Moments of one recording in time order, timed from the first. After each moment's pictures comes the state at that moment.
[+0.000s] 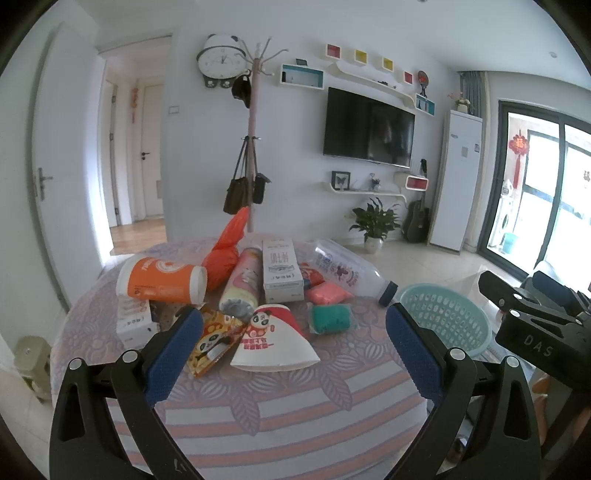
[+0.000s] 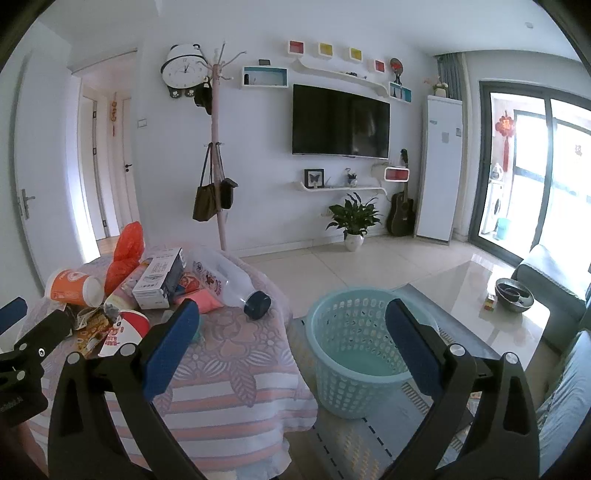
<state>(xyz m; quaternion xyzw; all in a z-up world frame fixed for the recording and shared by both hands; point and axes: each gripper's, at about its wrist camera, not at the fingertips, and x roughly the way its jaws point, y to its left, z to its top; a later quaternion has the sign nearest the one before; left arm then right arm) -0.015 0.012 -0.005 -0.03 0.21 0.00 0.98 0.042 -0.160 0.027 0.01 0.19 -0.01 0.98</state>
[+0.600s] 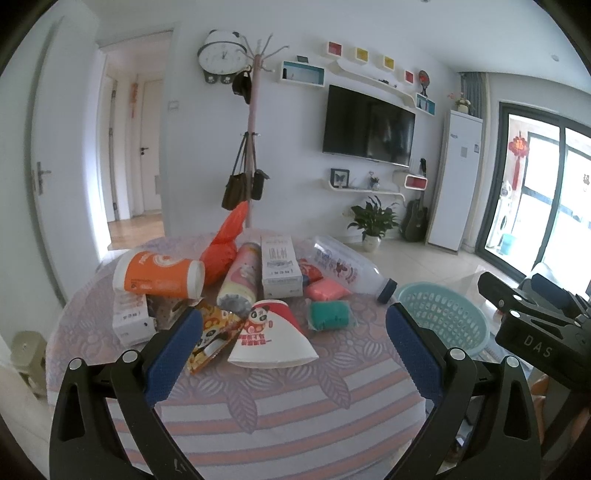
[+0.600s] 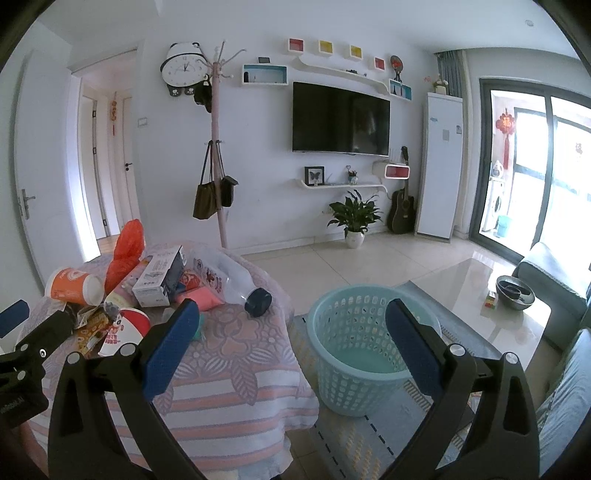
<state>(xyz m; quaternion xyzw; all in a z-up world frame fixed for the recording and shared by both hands) -0.015 0.013 -0.006 -0.03 0.21 0.00 0.98 0.043 -0.158 0.025 0.01 0.19 -0.01 0.98</state>
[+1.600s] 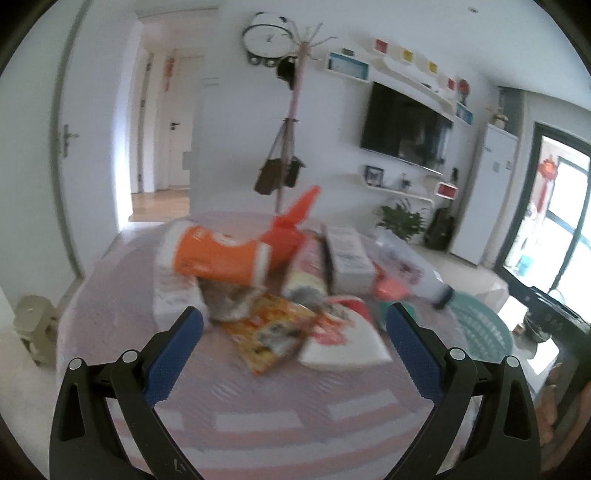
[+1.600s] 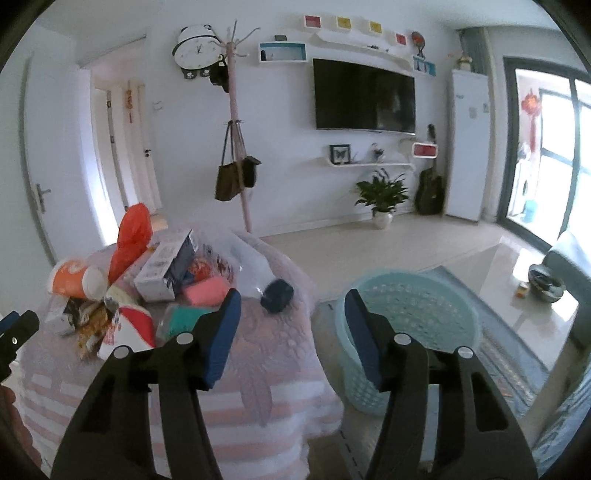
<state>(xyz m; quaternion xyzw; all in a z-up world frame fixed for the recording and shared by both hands) -0.010 0.079 -0.007 -0.08 0.23 0.06 0.97 0.116 -0.166 0.004 0.04 0.23 0.06 0.97</state>
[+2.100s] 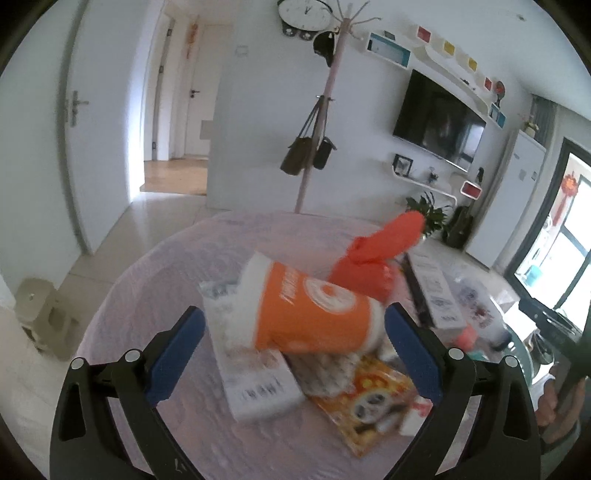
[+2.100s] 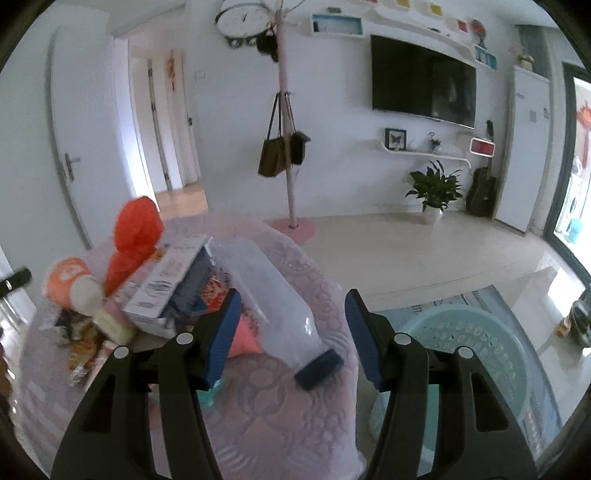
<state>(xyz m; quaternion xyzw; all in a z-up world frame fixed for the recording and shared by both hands) 0.066 0.182 0.001 -0.13 0.28 0.07 0.95 0.234 -0.120 -0.009 -0.02 0.29 0.14 0.95</state>
